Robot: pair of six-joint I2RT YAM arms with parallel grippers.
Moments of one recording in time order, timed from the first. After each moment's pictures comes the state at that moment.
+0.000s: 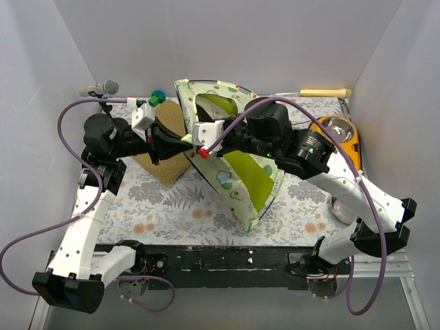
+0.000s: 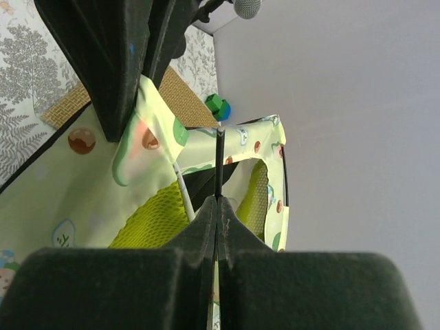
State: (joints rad) left arm -0.18 1.00 1.14 0.00 1.21 -0.20; right arm 1.08 1.46 1.89 -0.72 -0.01 -0.89
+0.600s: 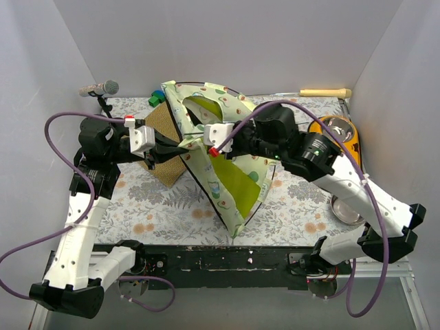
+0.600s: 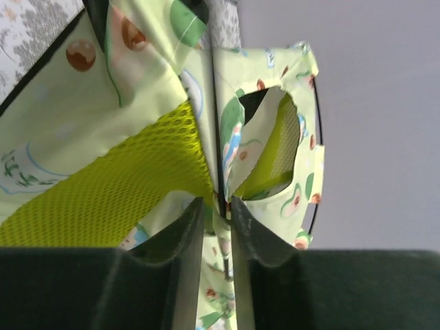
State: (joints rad) left arm -0.18 0.95 1.21 -0.31 1.24 0.36; right arm 1.03 1.40 1.75 -0.72 -0.02 -0.85
